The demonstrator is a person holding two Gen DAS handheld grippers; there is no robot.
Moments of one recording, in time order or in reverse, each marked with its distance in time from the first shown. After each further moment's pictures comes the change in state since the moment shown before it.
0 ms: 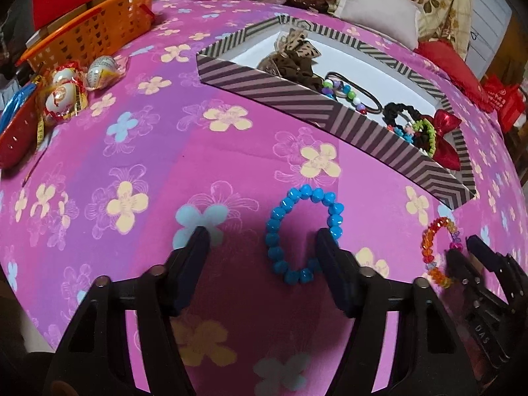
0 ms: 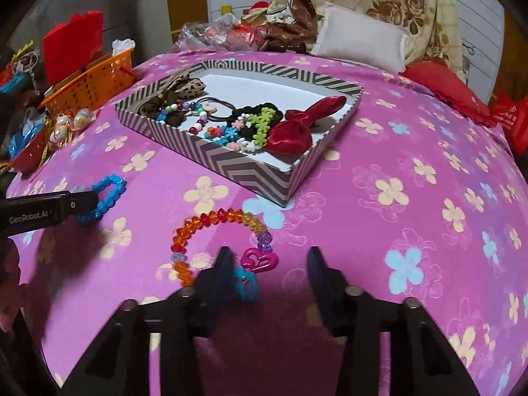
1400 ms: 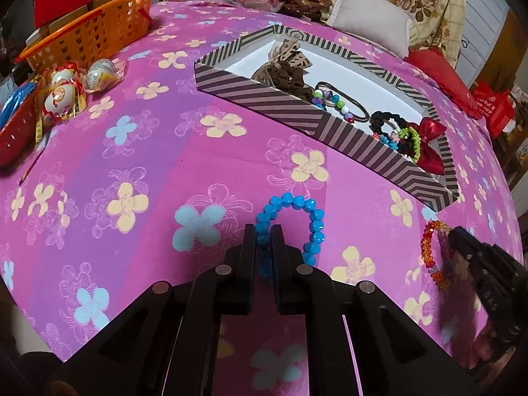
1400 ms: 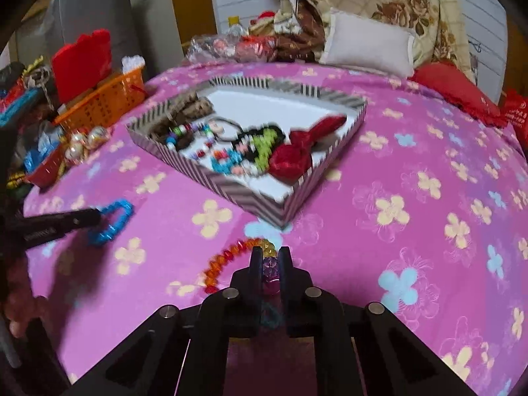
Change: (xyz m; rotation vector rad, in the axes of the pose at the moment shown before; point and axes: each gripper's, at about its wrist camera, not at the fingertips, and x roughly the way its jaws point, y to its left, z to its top) left arm -0.014 0.002 -0.002 -0.011 -0.025 -0.065; right arm -0.022 -0.010 0.019 0.012 -0.061 0.105
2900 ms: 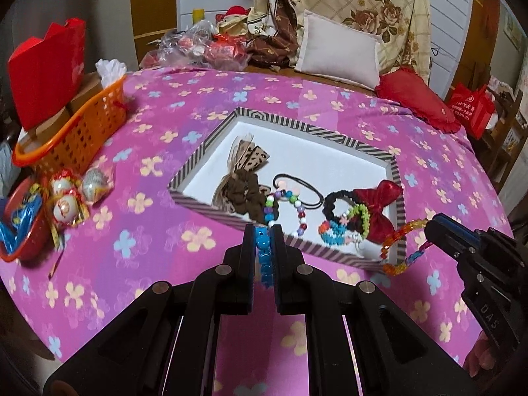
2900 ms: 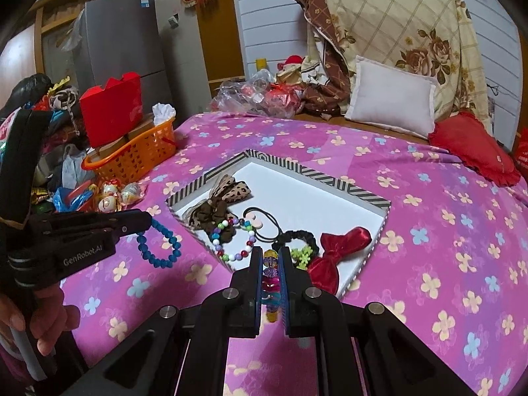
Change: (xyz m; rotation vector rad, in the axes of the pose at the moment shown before) left arm -0.061 -0.048 0.083 0.132 -0.155 -0.005; right arm -0.026 0.029 0.092 -0.063 -0.121 0.070
